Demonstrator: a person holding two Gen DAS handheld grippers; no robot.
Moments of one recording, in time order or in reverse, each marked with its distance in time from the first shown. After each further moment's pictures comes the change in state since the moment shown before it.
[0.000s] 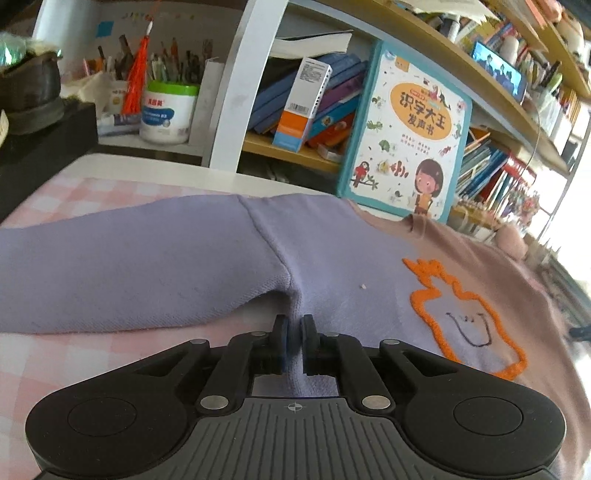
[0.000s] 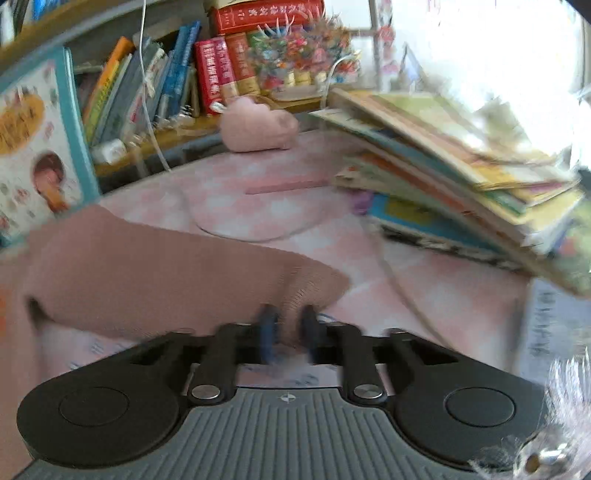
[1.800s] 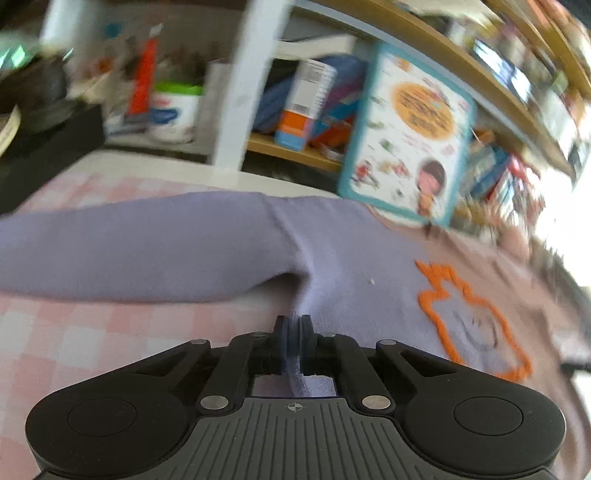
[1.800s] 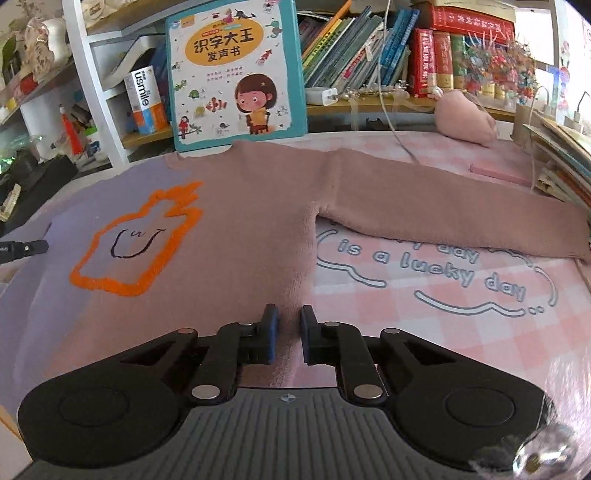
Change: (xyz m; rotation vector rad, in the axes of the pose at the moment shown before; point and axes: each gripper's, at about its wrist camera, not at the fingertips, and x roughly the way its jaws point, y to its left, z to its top) left arm -0.006 -0.004 -0.006 -0.049 -0.010 0.026; right arm -0.045 0.116 -0.068 -0.283 0.068 0.398
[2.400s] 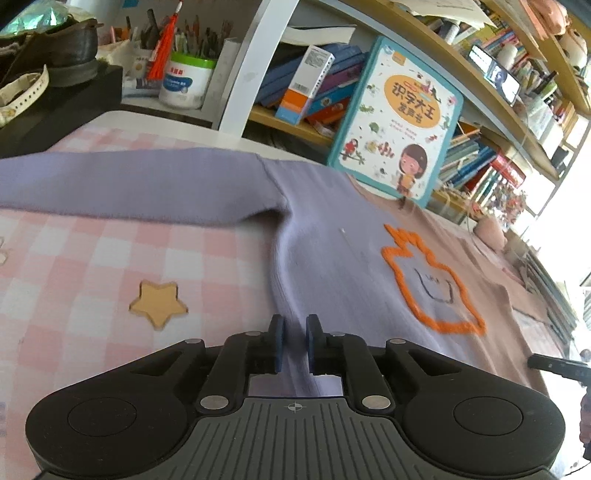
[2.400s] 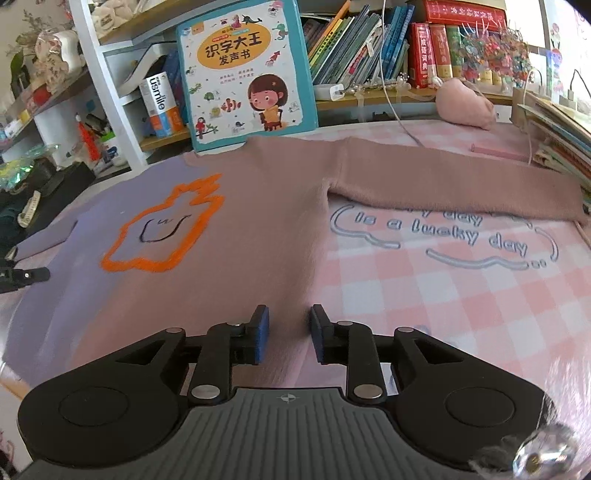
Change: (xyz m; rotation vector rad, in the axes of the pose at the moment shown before) left arm -0.056 -0.014 -0.035 -0.028 0.068 -0.021; right arm -0.029 0.010 -0.028 0.046 -0.006 0.048
